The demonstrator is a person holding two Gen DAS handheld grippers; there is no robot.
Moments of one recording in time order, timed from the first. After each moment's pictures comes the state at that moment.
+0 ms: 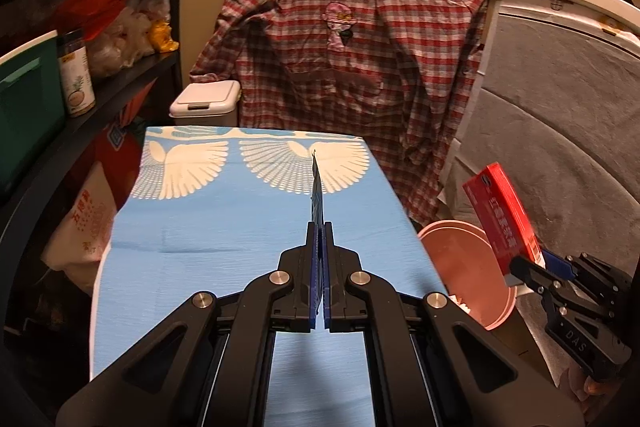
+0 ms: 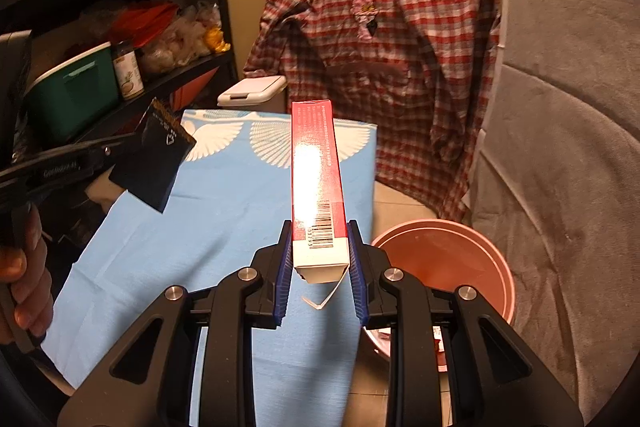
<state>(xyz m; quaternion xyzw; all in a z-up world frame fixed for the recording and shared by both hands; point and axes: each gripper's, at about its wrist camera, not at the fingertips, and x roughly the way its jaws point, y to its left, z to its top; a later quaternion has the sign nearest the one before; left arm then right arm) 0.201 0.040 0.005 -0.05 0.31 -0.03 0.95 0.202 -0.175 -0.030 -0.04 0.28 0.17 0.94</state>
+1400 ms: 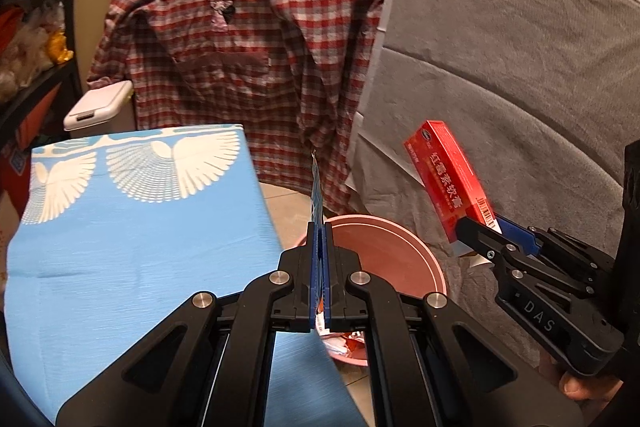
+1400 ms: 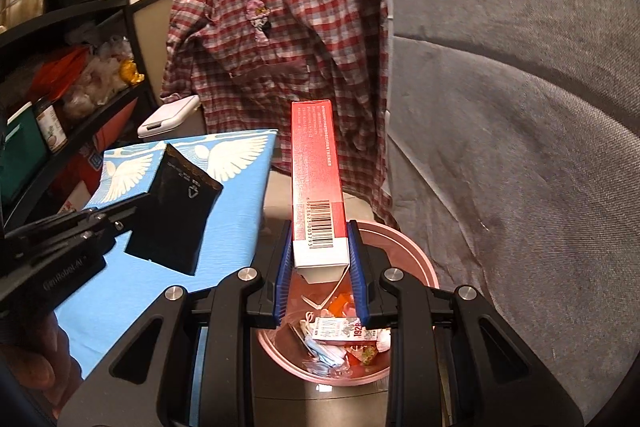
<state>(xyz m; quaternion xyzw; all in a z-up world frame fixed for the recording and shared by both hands) 0.257 -0.113 -0.020 -0.03 0.33 -0.15 0.93 0.250 -0.279 -0.033 0.03 0.30 0.06 0.95</state>
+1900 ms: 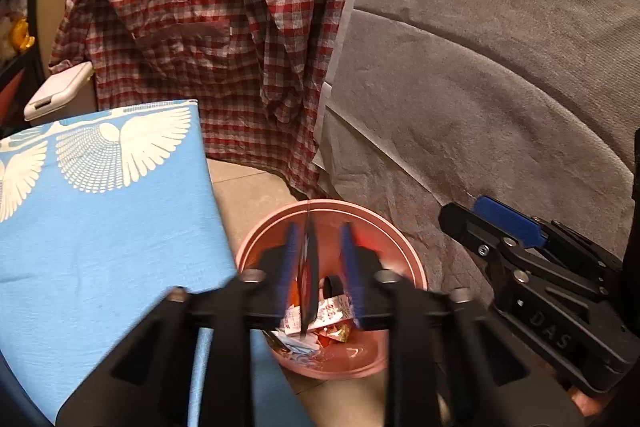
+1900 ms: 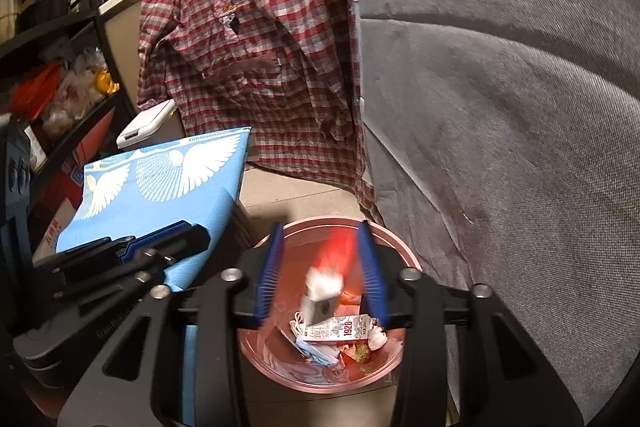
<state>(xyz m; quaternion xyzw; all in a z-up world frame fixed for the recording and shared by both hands) 0.291 -0.156 -0.048 -0.04 0.37 -0.19 0.91 0.270 -0.304 -0.042 0.06 0.32 0.03 0.94</state>
